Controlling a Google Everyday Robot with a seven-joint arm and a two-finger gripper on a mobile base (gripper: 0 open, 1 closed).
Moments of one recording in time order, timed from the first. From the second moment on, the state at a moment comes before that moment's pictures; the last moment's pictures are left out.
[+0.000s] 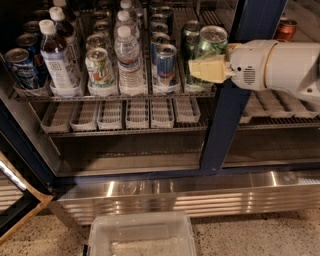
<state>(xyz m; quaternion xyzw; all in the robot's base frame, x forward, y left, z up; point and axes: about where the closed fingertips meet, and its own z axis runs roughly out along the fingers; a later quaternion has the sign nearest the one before) 0.573 -0.100 0.987 -0.35 0.71 0.23 0.57</state>
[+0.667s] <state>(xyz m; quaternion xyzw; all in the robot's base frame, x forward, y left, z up) 0.481 -0.057 1.003 -0.38 0.70 0.29 0.53</state>
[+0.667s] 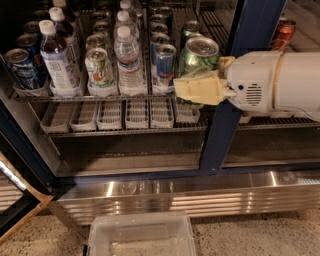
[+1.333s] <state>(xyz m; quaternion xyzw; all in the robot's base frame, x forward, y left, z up) 0.447 -0.050 1.004 -0.40 0.70 0.28 0.52</state>
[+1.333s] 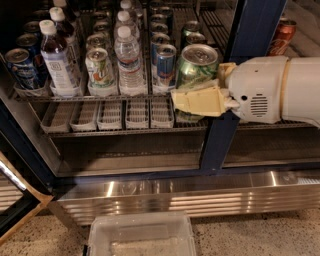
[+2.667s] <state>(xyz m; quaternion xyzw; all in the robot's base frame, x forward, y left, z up) 0.338 0.025 1.009 -0.51 0.69 0.32 0.41</state>
